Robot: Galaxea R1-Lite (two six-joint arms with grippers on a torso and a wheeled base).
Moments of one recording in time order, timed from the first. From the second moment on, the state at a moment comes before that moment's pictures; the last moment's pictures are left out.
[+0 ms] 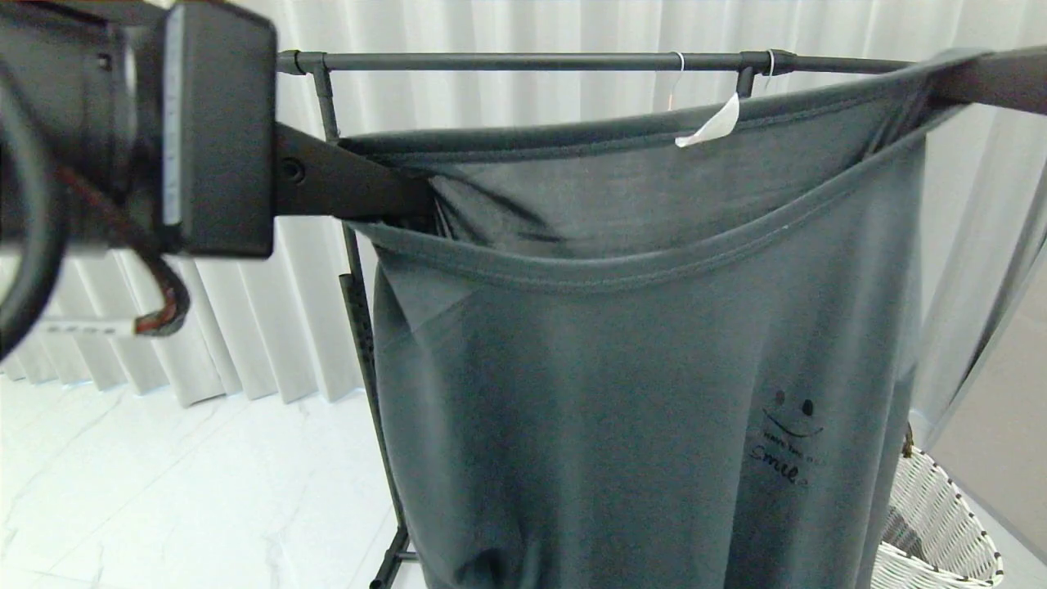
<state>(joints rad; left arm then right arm) -0.95 1.40 -1.70 0.72 0.20 -0.27 0.79 1.26 -1.48 0.25 0.01 -0.12</state>
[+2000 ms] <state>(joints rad) -0.78 1.46 -1.74 0.62 0.28 -0.04 0.65 1.12 -1.31 0.50 -0.03 -0.12</state>
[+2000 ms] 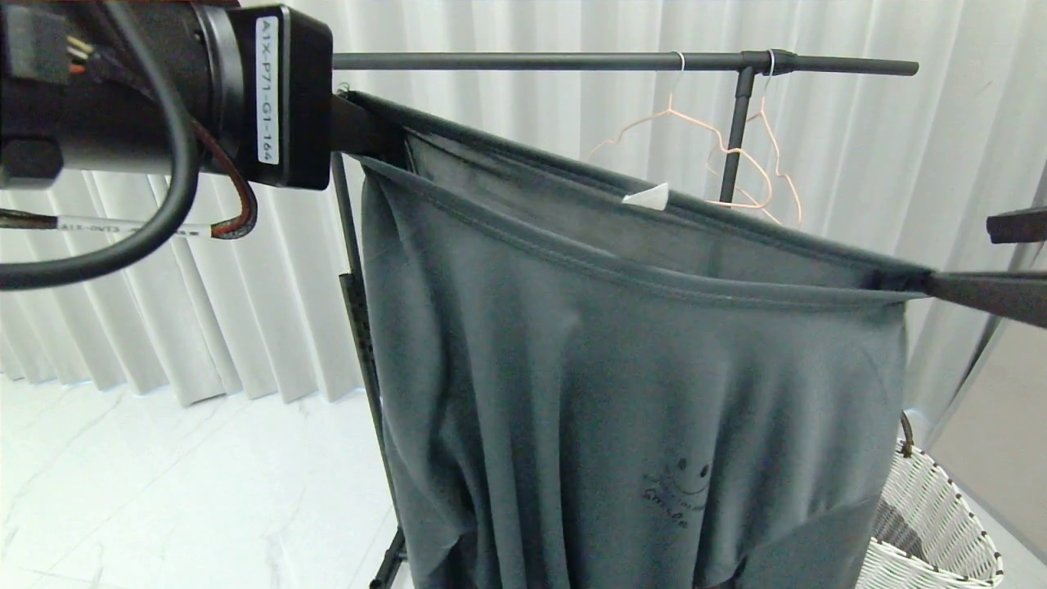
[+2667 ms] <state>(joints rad) -0.77 1.44 -1.66 0.62 0.44 -0.03 0.34 1.02 -1.16 0.49 -0.05 -0.12</state>
